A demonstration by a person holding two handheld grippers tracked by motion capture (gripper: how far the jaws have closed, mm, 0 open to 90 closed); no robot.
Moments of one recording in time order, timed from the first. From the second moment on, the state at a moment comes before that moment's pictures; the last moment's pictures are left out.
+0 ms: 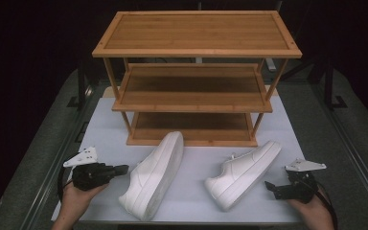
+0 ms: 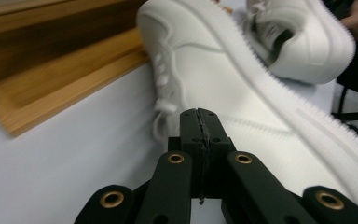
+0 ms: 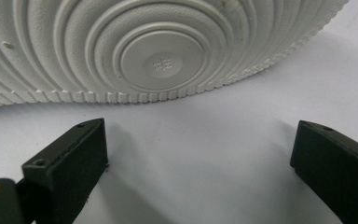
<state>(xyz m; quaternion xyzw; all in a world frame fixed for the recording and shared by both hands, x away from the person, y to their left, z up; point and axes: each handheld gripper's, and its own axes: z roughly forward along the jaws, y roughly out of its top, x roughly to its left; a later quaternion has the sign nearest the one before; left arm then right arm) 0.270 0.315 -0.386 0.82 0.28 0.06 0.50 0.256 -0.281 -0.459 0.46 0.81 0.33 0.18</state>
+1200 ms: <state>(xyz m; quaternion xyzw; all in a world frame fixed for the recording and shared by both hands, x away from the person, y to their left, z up) 0.277 0.259 -0.385 0.84 0.22 0.01 0.49 0.256 -0.281 -0.459 0.46 0.81 0.33 0.18</state>
